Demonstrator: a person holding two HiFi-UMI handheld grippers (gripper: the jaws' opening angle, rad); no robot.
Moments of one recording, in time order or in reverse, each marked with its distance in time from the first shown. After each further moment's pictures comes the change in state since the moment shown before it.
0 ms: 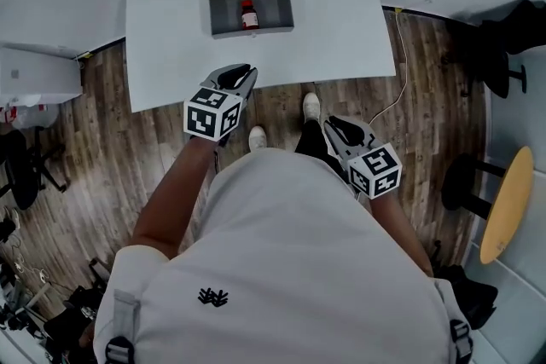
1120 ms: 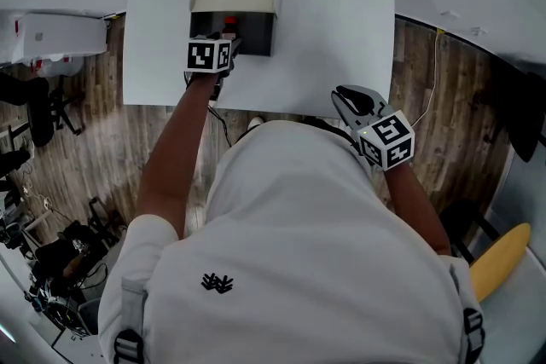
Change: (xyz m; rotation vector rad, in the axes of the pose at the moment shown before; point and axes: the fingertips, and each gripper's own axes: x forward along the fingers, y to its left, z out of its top) left arm 0.143 0.145 0.004 -0.257 0.367 0.490; right arm 0.060 -0.206 0.073 -0.074 0.058 0.322
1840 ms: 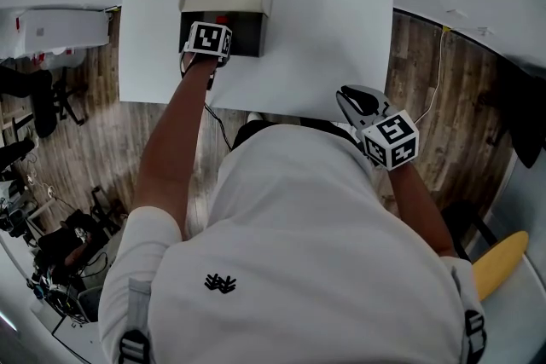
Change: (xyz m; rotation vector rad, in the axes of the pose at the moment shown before) left arm 0.035 0.023 -0.016 0.059 0.270 0.163; right arm -0.011 -0.036 -0.014 0.034 0.041 0.040
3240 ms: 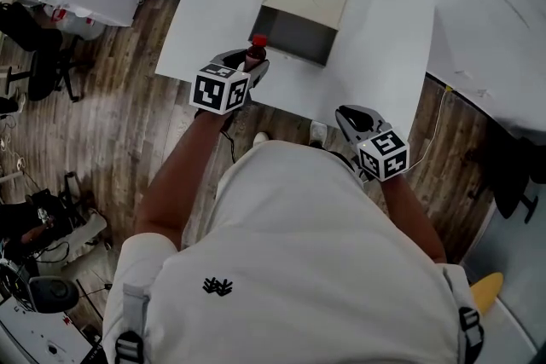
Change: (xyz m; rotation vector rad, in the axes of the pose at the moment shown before) left arm -0.176 0.000 -0.054 -0.091 -0.555 -0.277; right arm 0.071 0.108 0.023 -0.183 0.044 0.046
